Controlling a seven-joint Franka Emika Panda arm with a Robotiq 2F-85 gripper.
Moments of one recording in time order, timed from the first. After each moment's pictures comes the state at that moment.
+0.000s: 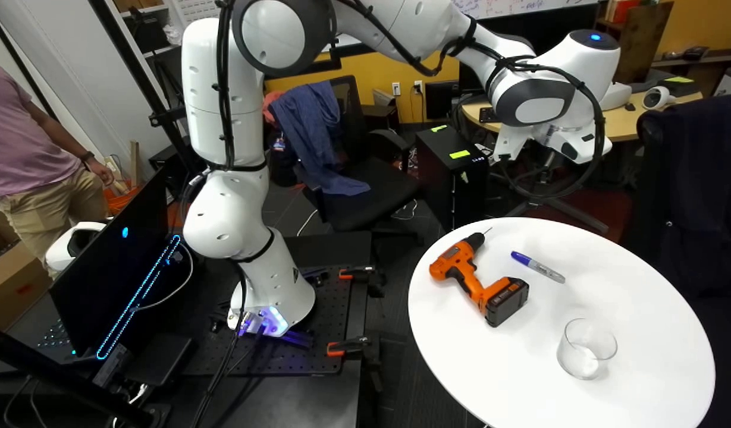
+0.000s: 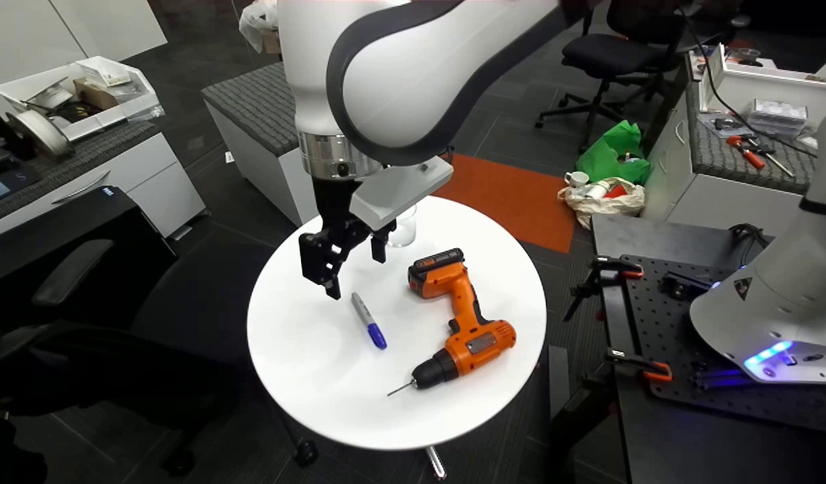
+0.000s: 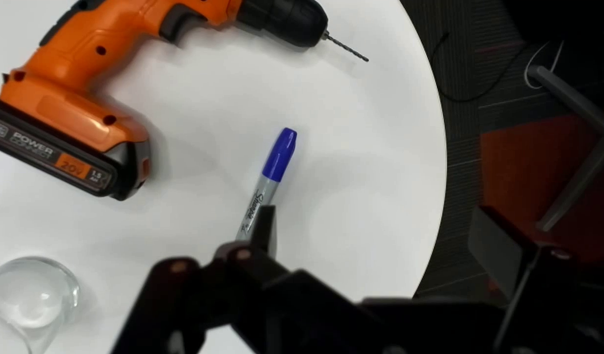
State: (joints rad) arm 0.09 0.36 0.07 -1.87 0.23 2.24 0.40
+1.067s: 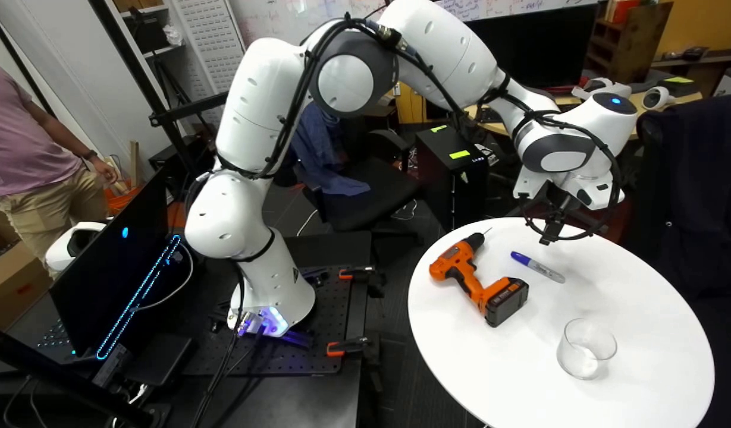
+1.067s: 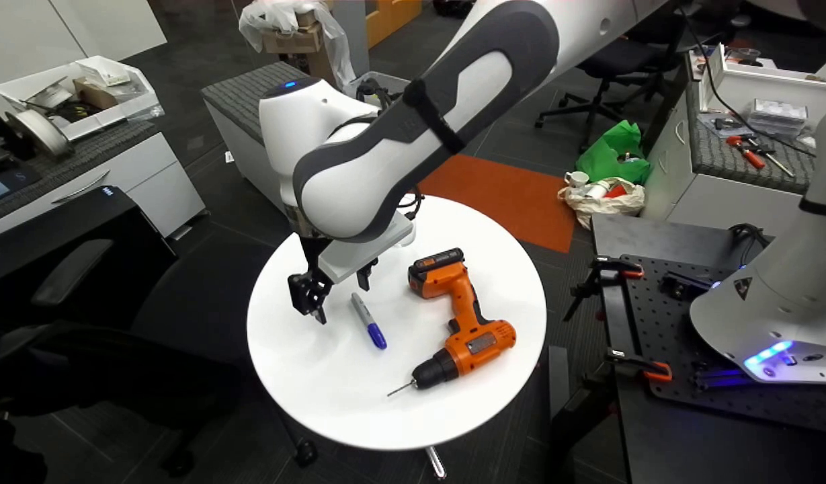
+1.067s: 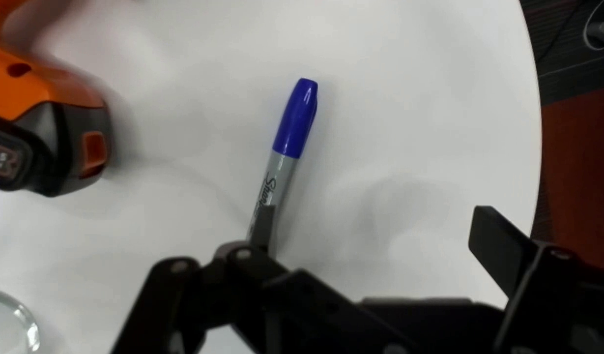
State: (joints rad) arm 0.12 0.67 0.01 -1.65 0.21 2.28 0.48
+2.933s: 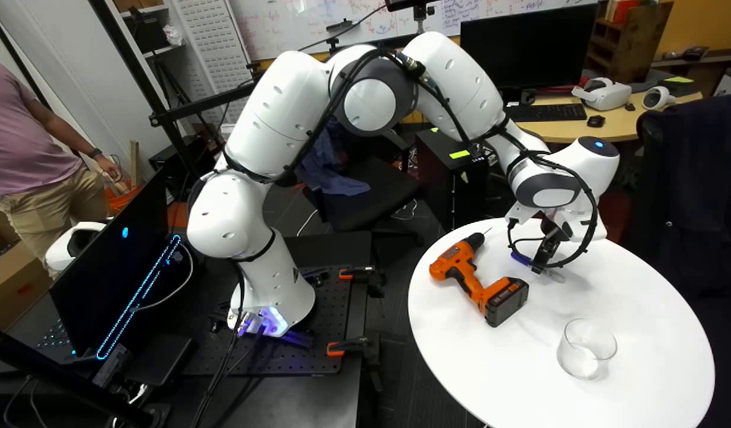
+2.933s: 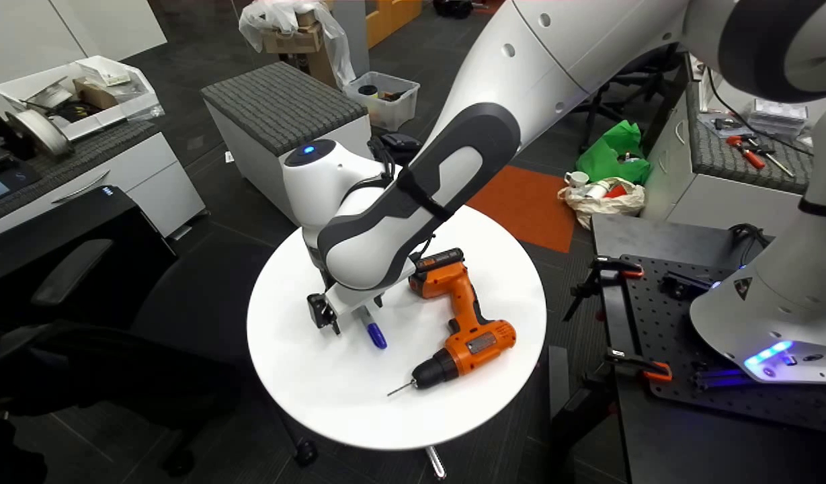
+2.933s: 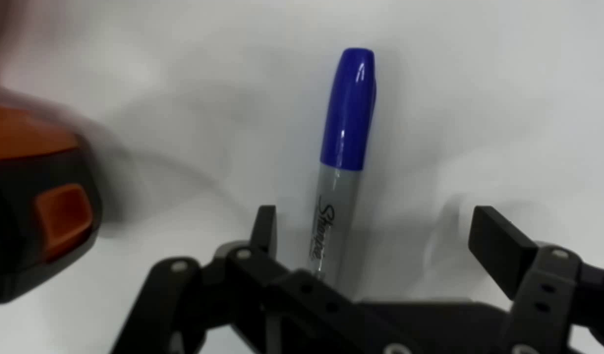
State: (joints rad) arm 0.16 0.81 -0.05 -1.64 0.18 2.40 0.67
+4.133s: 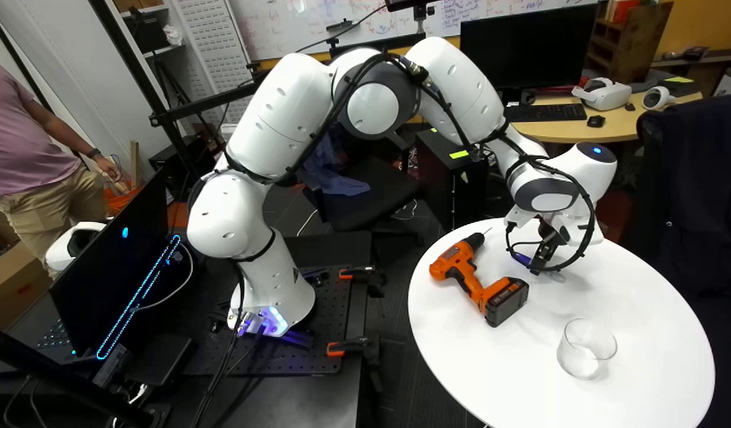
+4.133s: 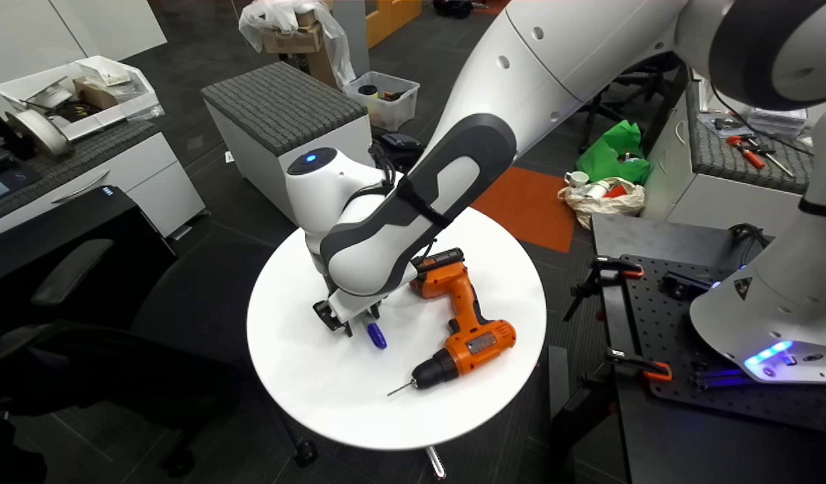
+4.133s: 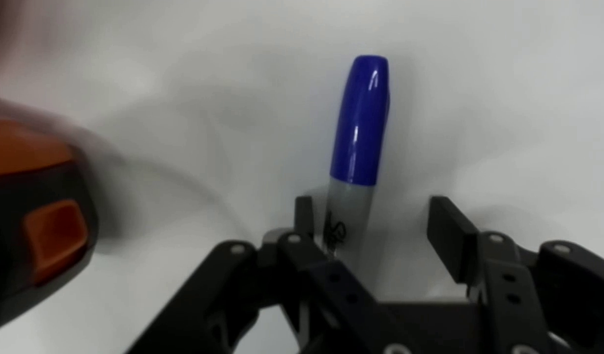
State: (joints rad) arm 0.16 0.83 -0.05 -1.64 0.18 2.40 0.67
